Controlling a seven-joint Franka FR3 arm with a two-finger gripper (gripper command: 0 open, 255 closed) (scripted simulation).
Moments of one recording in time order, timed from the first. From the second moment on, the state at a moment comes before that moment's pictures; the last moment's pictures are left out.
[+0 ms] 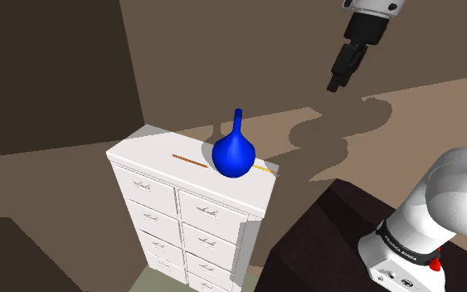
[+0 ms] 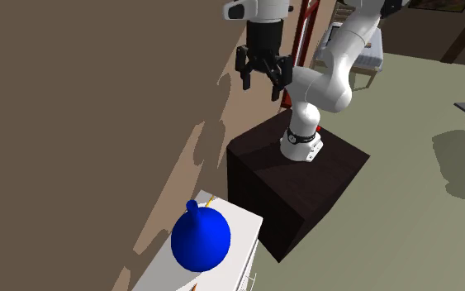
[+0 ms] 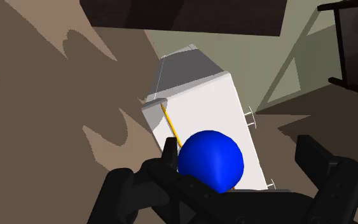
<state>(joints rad) 0.01 -0.77 -0.02 -2.33 0.09 1.60 -0.10</state>
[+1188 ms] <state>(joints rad) 0.05 -0.25 0.06 -2.18 0.06 2.03 -0.12</state>
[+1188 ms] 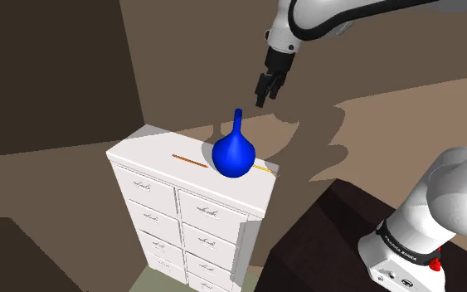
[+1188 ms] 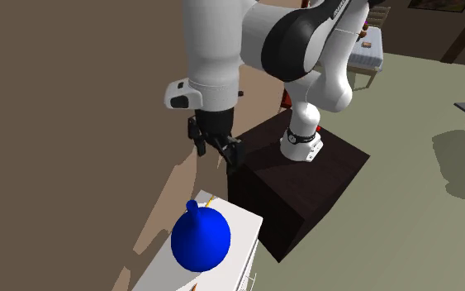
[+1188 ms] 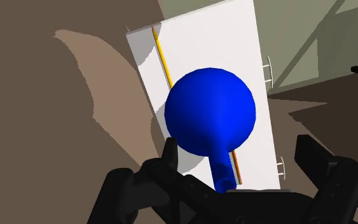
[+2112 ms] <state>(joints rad) 0.07 0.08 0.08 -2.03 0.00 2.23 -0.10</state>
